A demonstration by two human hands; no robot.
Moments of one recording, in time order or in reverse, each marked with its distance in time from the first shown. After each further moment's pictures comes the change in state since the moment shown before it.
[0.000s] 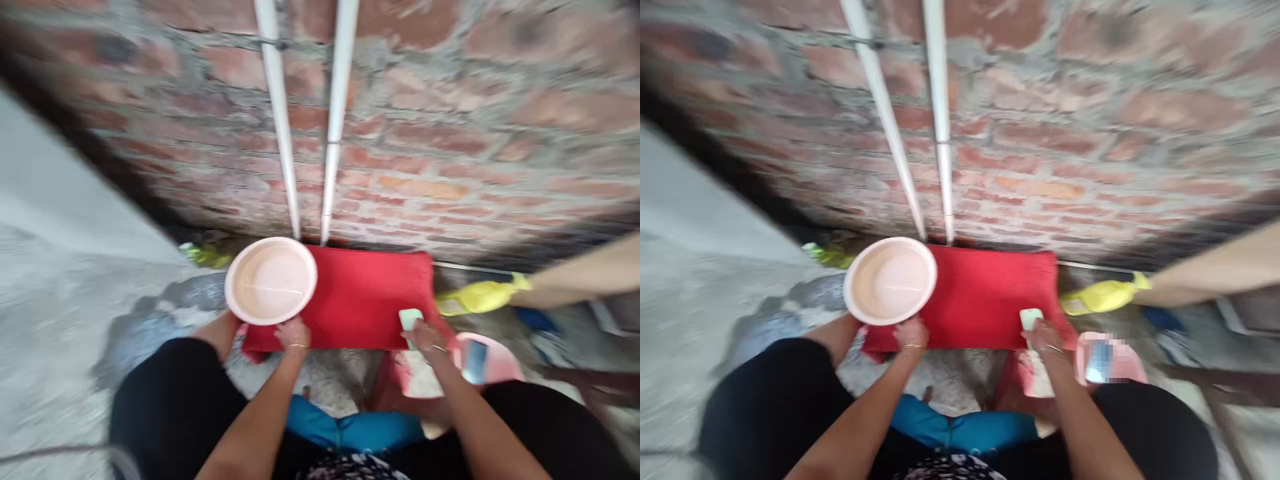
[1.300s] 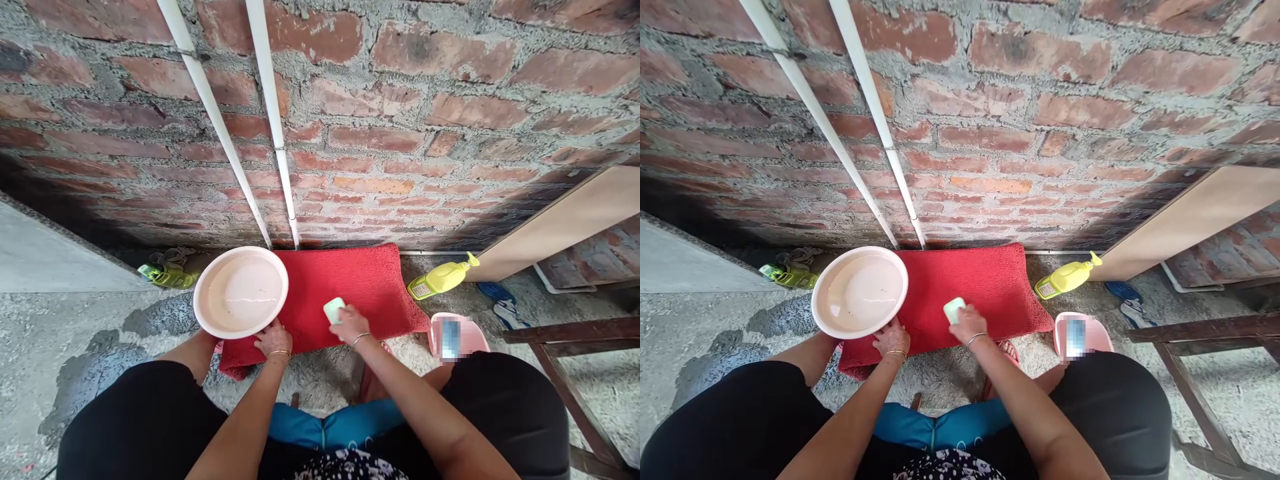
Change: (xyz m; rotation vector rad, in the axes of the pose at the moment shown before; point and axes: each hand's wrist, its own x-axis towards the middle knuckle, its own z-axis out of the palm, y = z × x) left_hand 0.004 0.008 0.012 0.109 0.057 -0.018; right_hand -0.040 -0.123 0.009 0.111 0.058 -0.249
